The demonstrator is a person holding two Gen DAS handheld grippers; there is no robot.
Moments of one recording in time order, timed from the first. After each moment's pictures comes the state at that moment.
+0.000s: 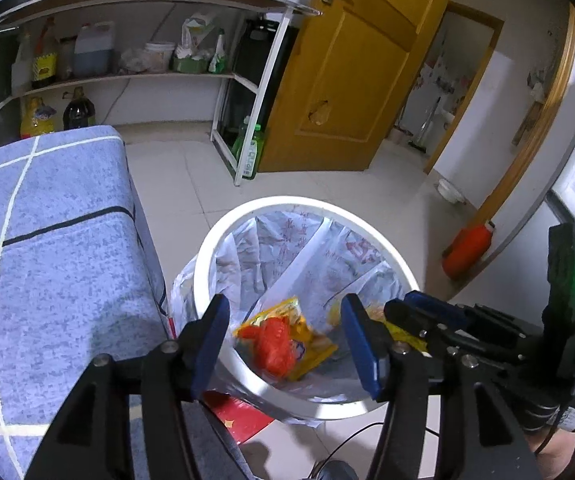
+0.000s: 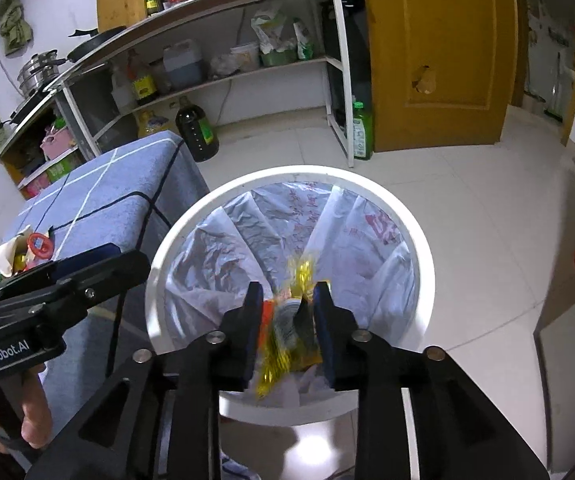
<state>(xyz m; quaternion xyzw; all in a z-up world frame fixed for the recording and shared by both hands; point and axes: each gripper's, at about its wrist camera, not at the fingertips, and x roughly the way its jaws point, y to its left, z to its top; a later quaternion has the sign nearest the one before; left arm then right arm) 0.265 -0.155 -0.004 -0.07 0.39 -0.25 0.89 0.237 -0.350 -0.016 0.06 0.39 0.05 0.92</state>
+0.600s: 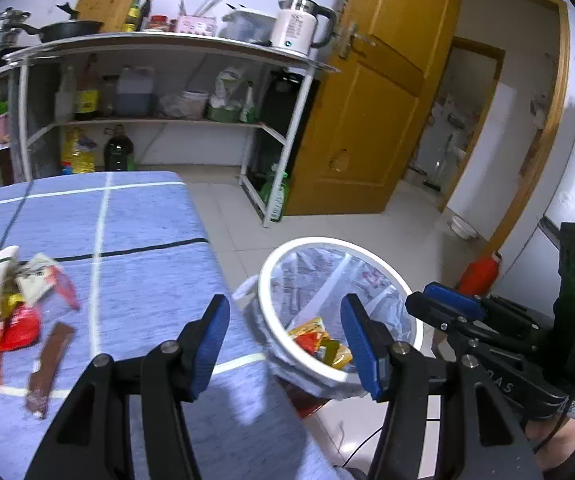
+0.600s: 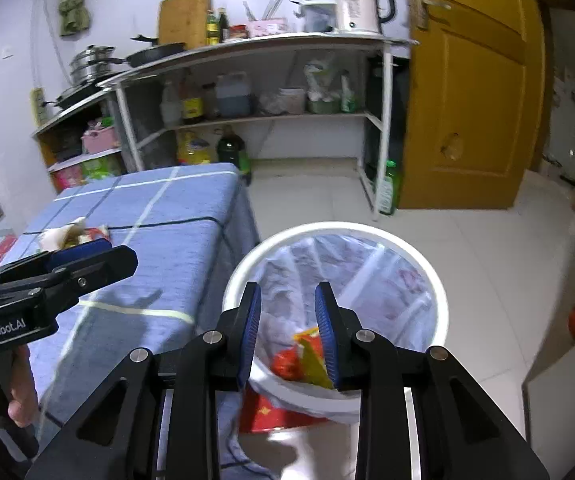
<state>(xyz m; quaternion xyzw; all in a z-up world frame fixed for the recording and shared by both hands) 0.206 -0.079 0.040 -0.08 0.31 -0.20 0.92 0.184 -0.289 0.036 -0.01 0.31 0.10 0.95</state>
